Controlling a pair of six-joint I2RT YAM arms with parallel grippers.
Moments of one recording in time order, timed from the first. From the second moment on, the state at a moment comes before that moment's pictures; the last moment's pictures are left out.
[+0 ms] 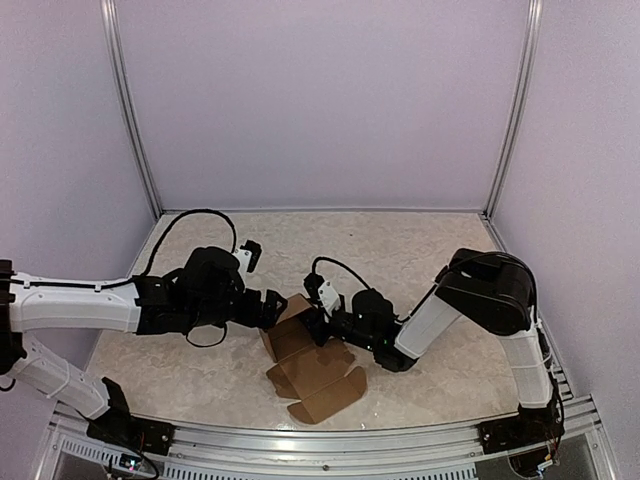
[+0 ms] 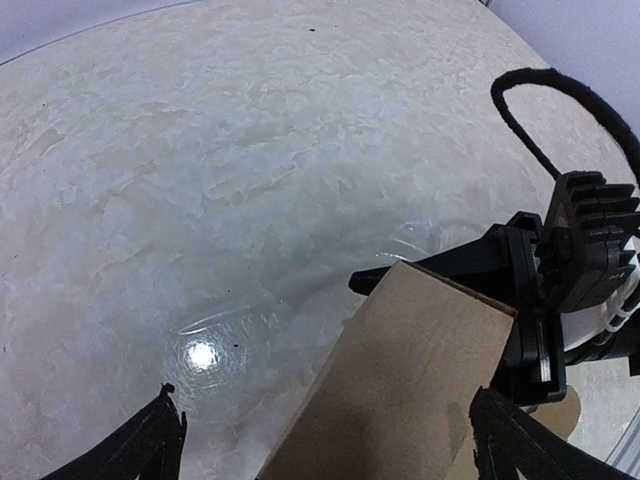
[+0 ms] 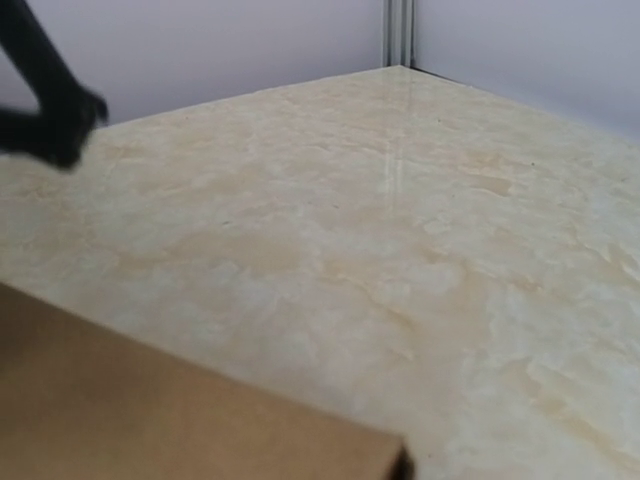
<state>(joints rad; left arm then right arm) -0.92 1.31 0.75 -0.08 -0.24 -0.43 0.99 2.23 0.94 1.21 -0.04 0.01</state>
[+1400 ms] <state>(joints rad) -0.94 1.49 0.83 -0.08 -0.29 -0.50 1.03 2.21 0.87 1.25 0.09 -0.03</state>
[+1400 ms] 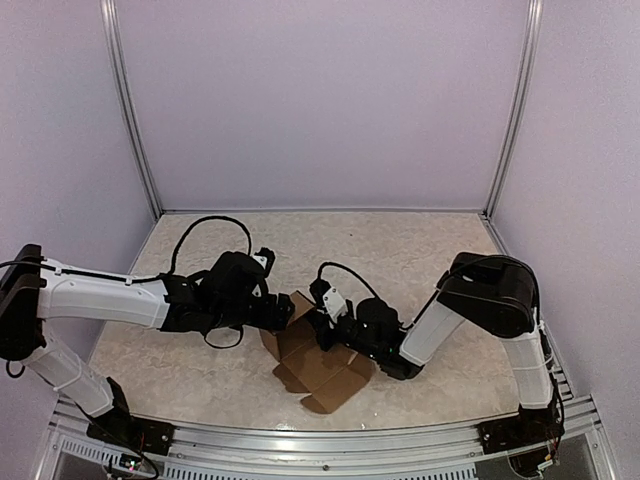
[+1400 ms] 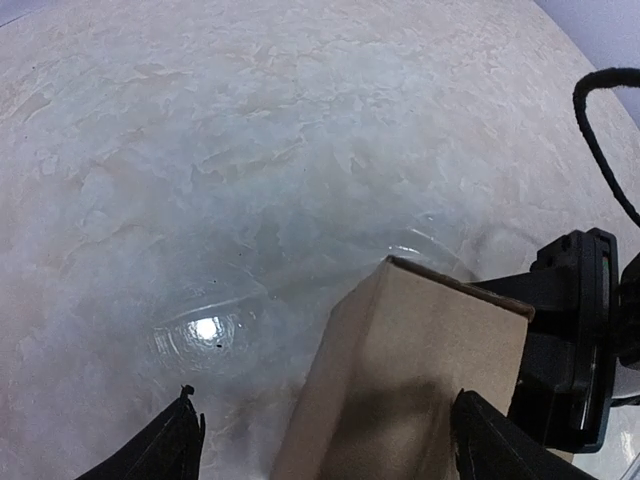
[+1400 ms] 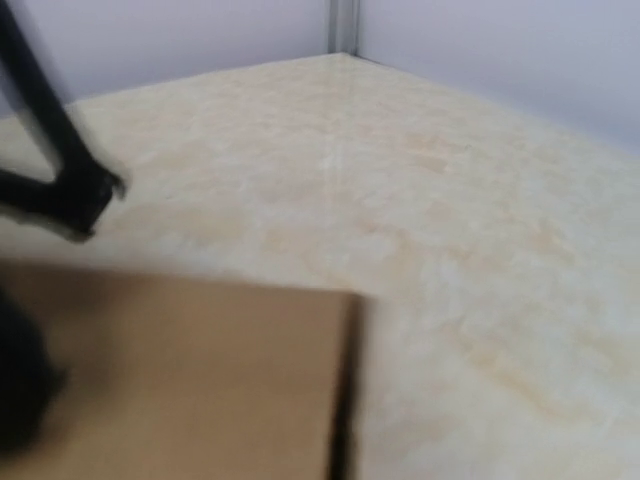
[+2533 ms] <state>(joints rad) -0.68 1.47 0.71 0.05 0.07 -0.60 1.06 2.21 0.87 1.24 0.06 -0.02</state>
